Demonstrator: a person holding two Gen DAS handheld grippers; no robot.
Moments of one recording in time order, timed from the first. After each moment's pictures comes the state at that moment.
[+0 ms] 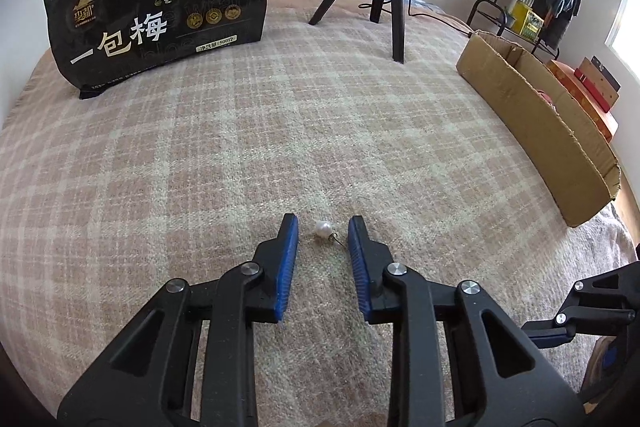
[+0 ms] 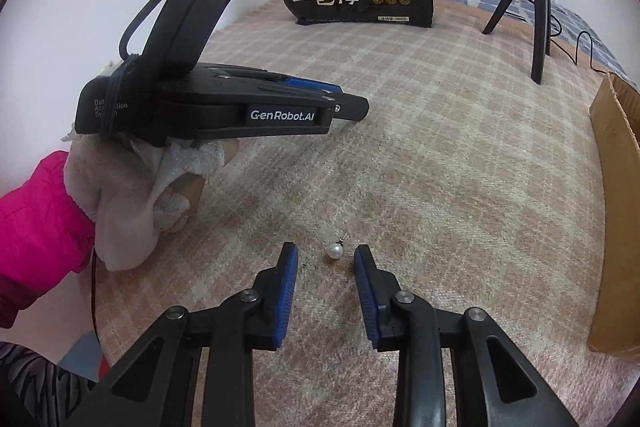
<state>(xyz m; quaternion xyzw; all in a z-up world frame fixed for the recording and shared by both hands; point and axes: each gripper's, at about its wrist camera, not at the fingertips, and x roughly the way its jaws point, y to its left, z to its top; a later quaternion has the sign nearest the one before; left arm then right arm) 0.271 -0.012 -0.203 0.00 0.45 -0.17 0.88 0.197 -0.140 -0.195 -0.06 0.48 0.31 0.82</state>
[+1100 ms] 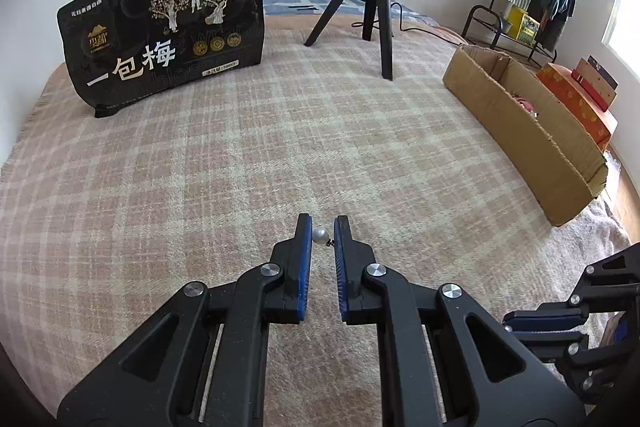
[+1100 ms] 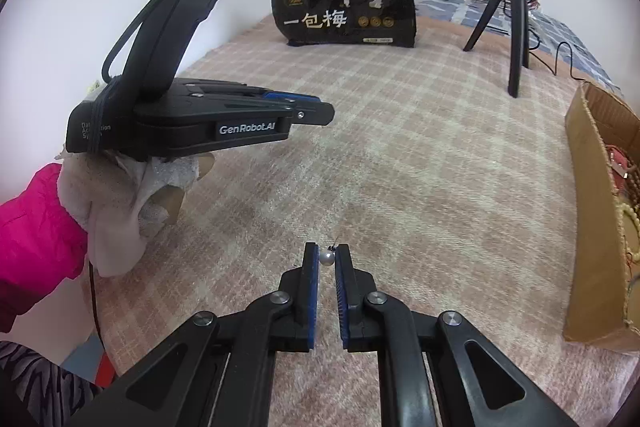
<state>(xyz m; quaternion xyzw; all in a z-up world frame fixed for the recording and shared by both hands) 0.252 -0.011 -0.177 0.01 0.43 -0.17 0.89 0.184 -0.162 -0.173 -0.05 0.45 0.29 0.84</state>
